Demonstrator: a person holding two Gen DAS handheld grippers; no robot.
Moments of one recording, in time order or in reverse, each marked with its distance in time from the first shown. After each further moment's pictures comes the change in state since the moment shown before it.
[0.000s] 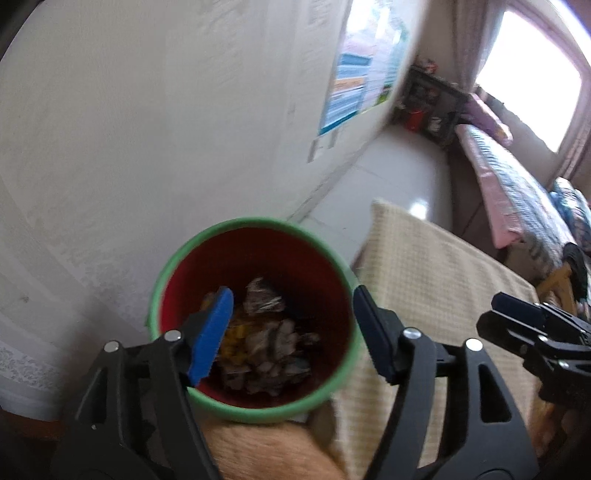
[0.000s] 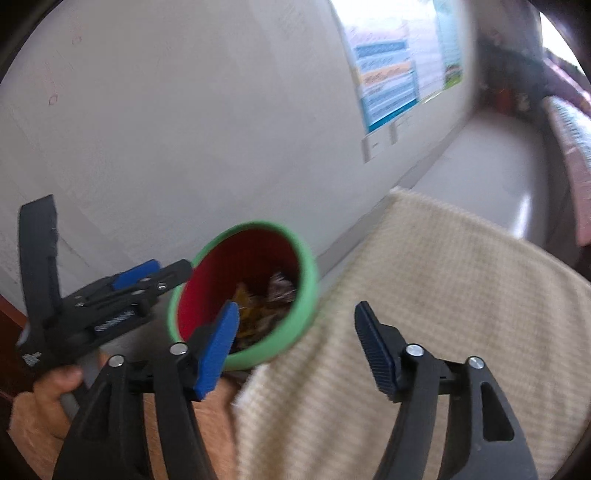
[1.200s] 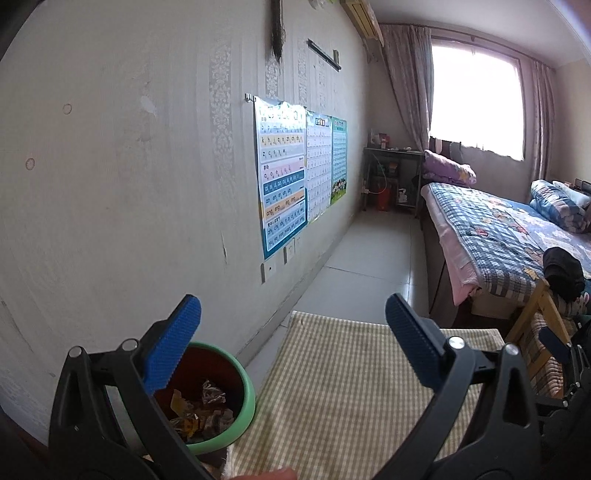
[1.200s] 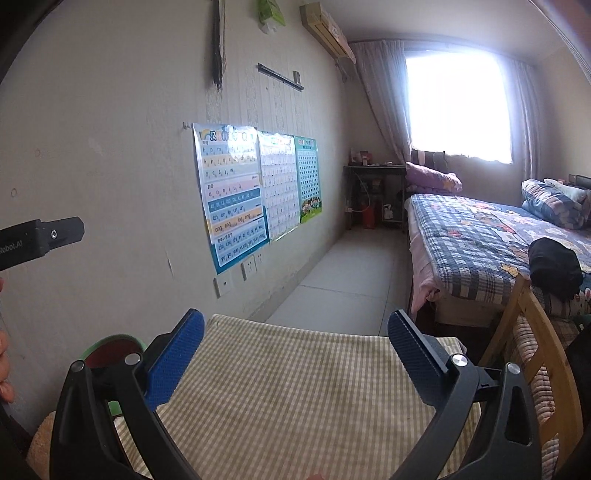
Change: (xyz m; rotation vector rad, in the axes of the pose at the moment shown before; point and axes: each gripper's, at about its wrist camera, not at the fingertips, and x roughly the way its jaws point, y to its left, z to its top) left arm -0.121 -0.183 0.013 0.187 -0.435 0.050; right arm -0.161 -0.101 -0.073 0.069 -0.578 -0.449
